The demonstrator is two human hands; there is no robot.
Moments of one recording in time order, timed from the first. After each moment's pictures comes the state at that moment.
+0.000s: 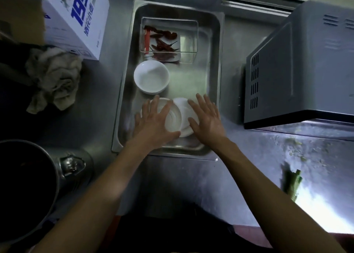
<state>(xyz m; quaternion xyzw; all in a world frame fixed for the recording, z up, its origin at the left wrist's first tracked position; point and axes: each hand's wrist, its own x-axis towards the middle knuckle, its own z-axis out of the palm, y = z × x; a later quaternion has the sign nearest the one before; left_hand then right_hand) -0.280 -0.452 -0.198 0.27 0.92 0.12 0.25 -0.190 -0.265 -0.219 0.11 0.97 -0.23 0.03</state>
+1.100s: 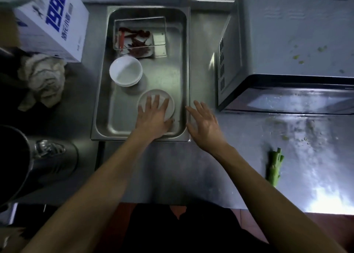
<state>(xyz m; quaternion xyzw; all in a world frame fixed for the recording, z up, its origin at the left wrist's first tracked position) -0.218 -0.385 -0.217 0.31 0.93 0.00 0.19 -0.084 -0.230 -0.199 0.12 0.95 -0.29 -0.02</state>
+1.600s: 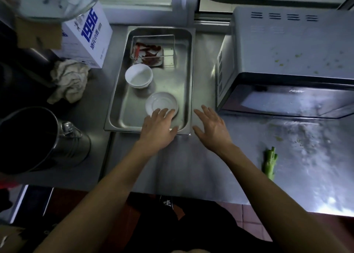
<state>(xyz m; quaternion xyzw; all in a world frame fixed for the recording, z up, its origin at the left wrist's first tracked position) -0.148 -0.414 -0.160 0.34 0.93 0.07 0.11 -0.041 -0.233 -0.165 0.13 0.96 -0.25 0.00</state>
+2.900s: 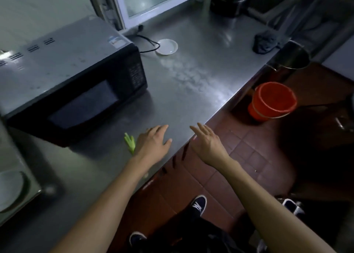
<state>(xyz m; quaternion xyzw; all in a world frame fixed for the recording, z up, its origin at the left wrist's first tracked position) 0.199 -0.125 -0.134 0.66 0.73 0.06 0.16 0.413 -0.082 -0.148 0.53 0.81 -0.25 -0.07</state>
